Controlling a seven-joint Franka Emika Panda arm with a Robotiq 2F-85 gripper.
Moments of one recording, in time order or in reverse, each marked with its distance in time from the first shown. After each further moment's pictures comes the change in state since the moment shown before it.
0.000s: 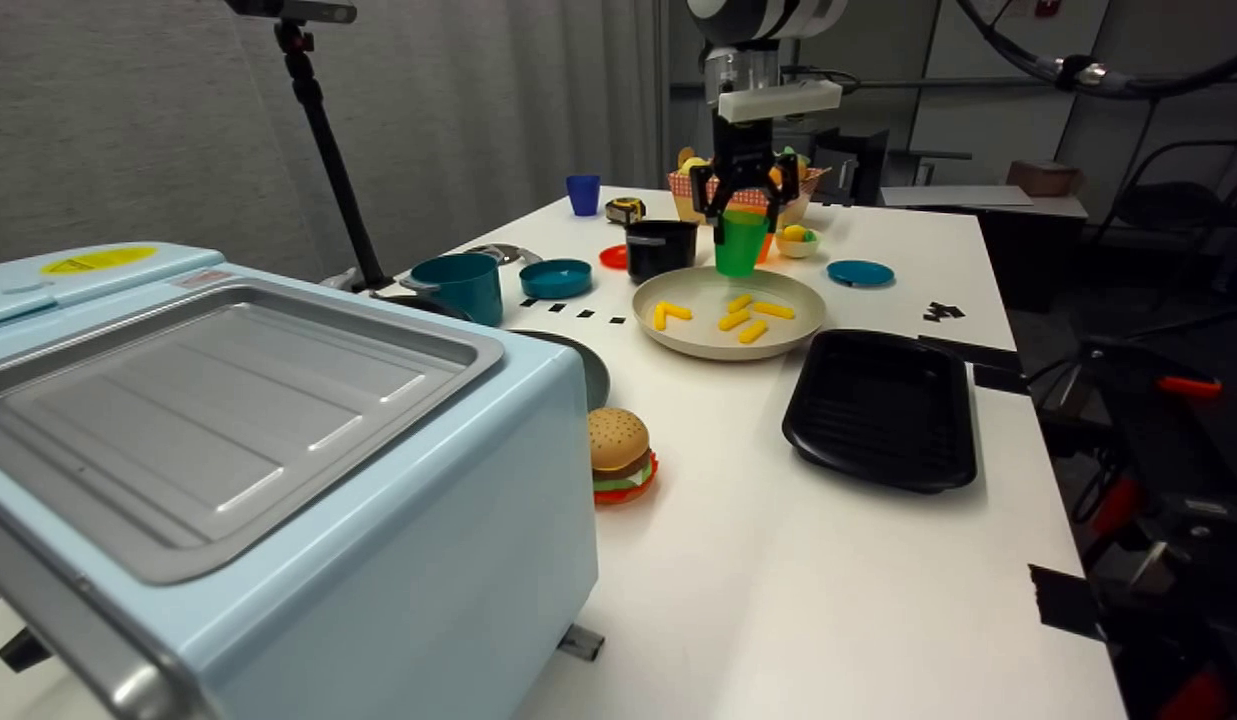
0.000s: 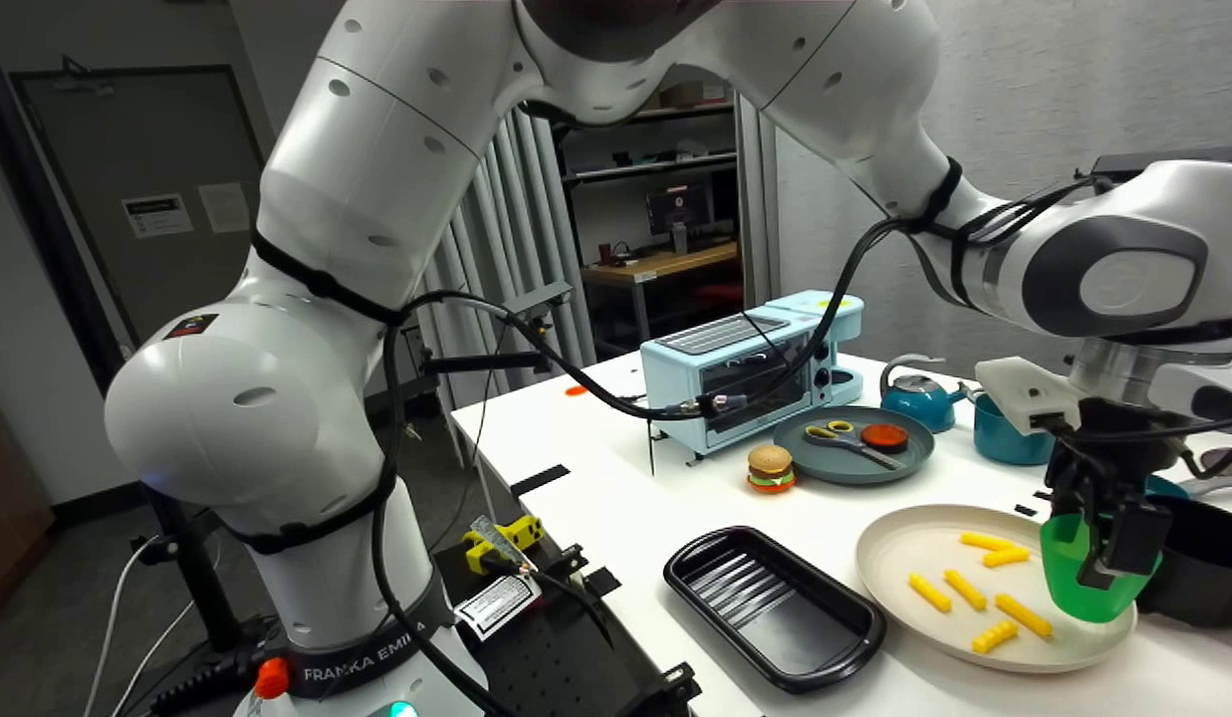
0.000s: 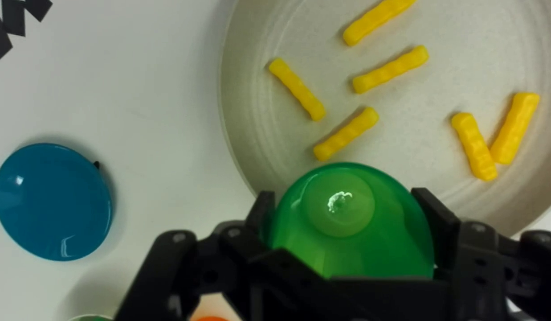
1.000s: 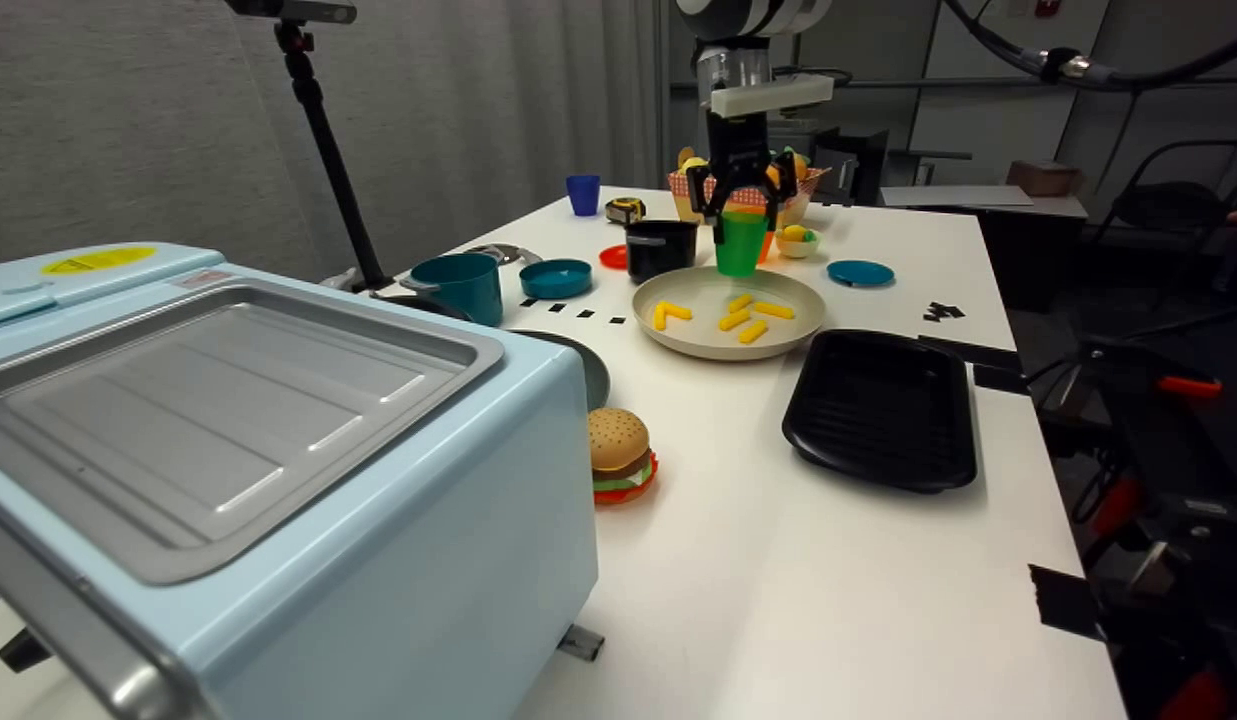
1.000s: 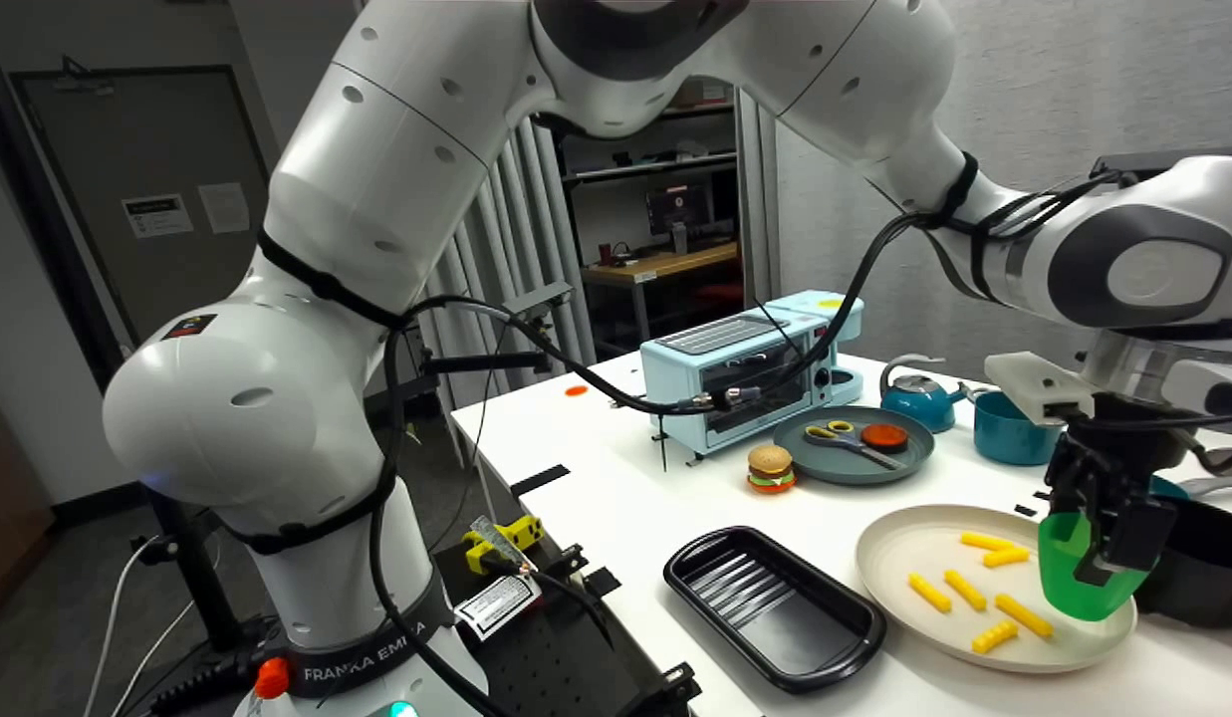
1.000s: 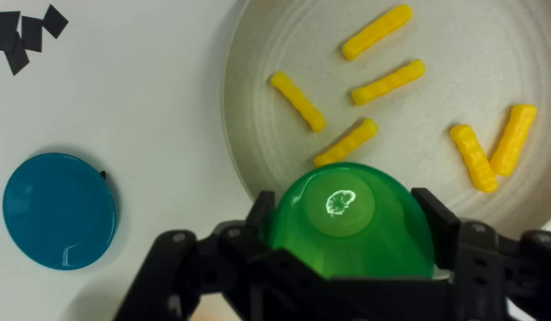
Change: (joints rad) arm -0.009 0.040 0.000 0.086 0.000 -0.116 0.005
